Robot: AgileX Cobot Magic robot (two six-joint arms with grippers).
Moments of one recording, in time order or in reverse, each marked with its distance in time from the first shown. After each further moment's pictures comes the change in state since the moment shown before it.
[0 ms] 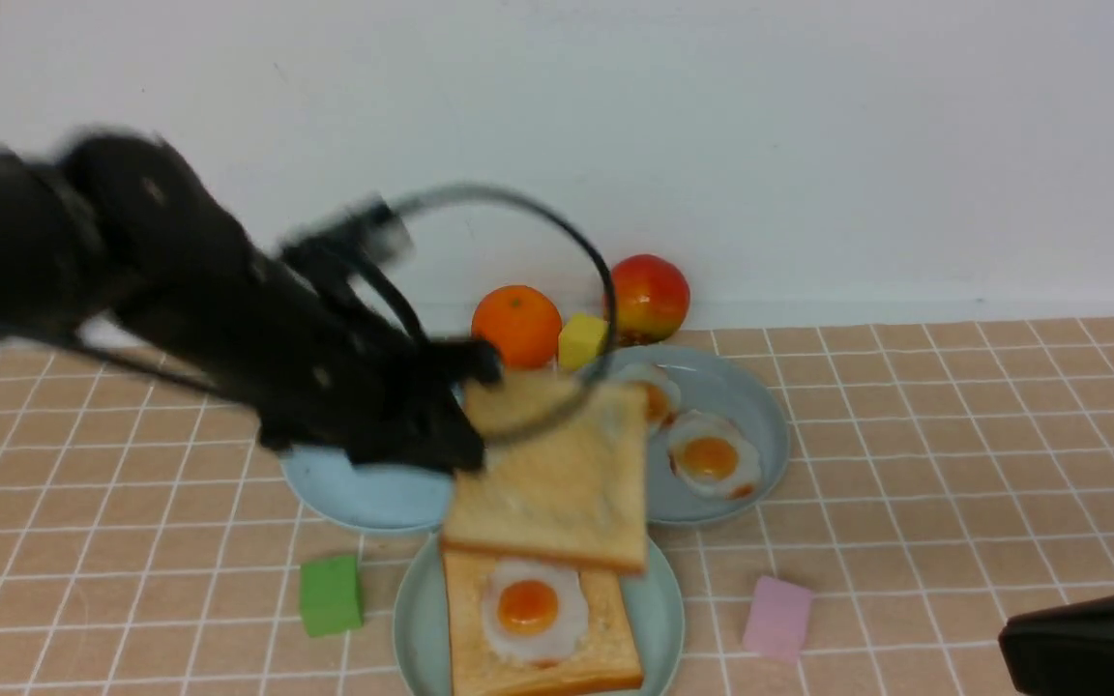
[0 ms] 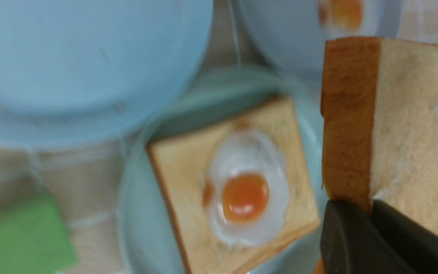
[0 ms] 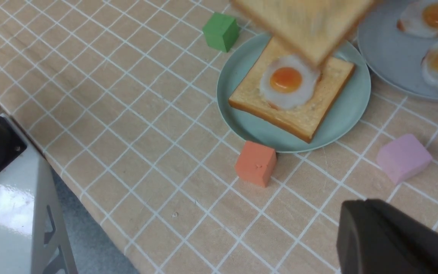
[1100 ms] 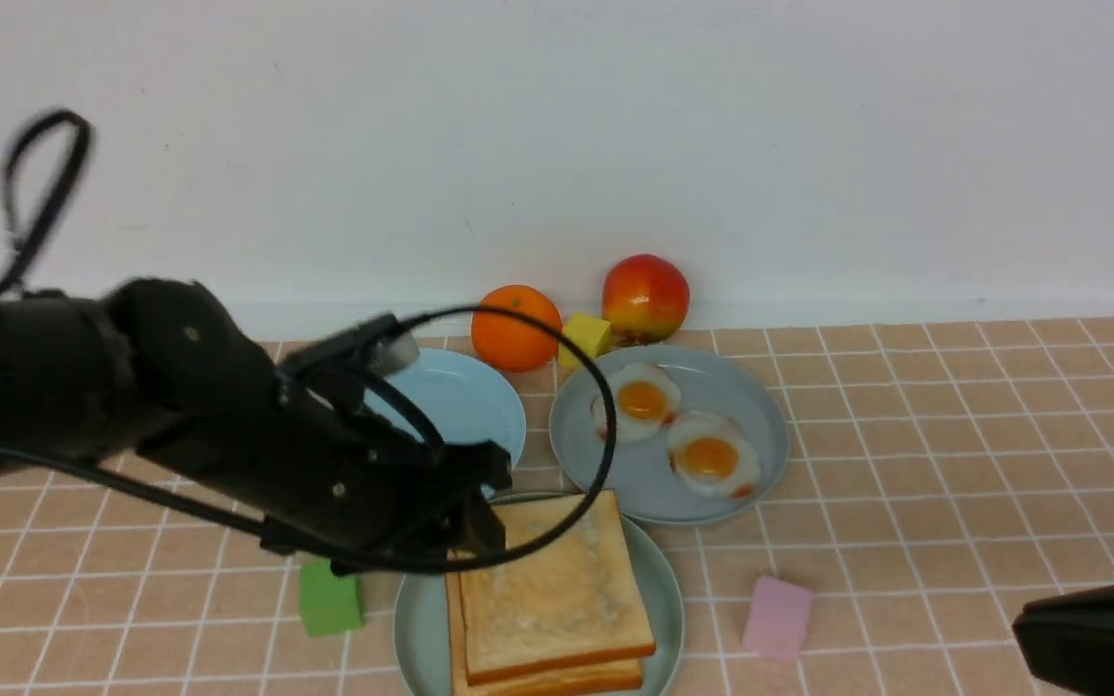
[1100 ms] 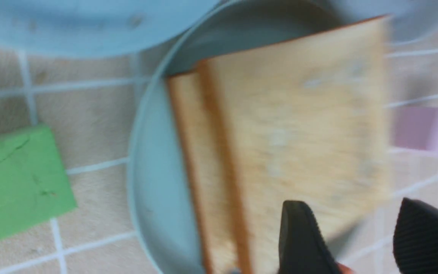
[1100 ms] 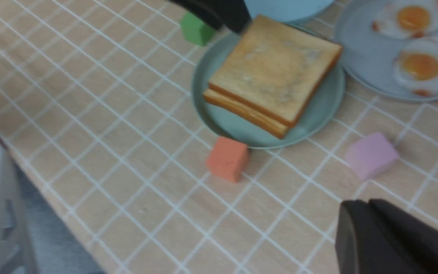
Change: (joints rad) right arm 0.000 0.000 0.003 -0.105 -0.004 0.020; left arm -0.029 -0.071 0.153 -0.030 -0.103 0.000
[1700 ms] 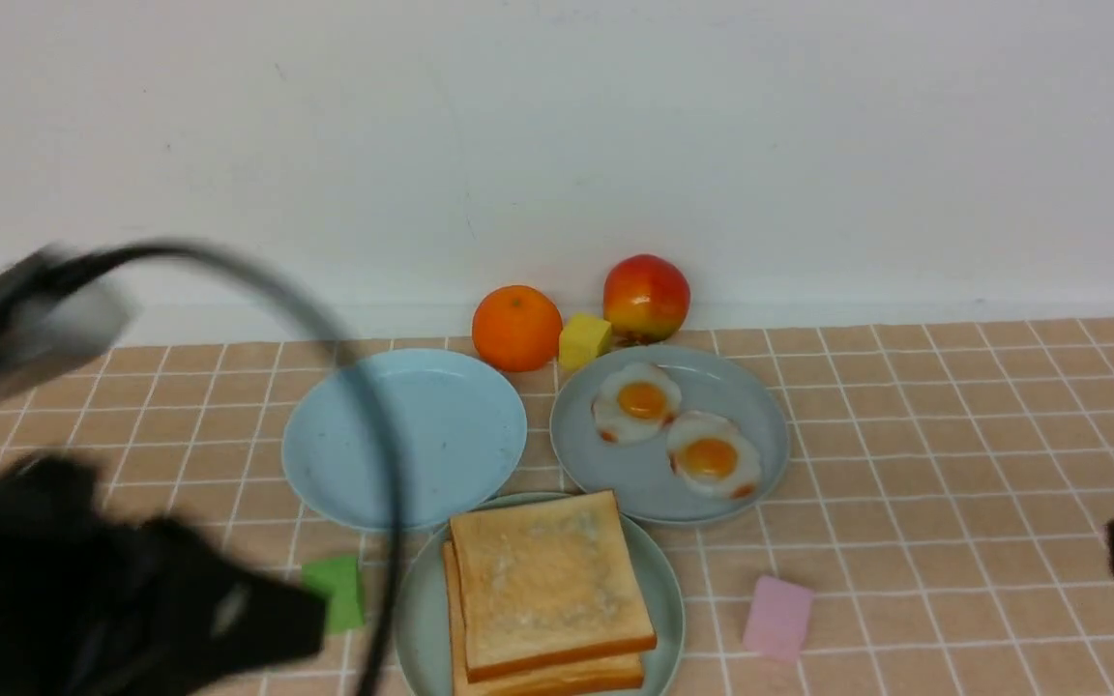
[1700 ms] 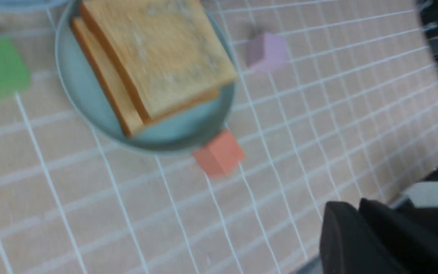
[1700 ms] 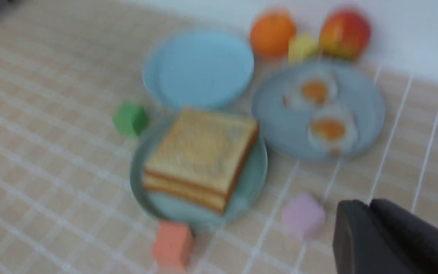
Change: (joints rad) right arm 0.000 -0.202 0.121 -0.193 -0.231 0.248; left arm 0.000 -0.809 0.208 0.099 0.310 -0.130
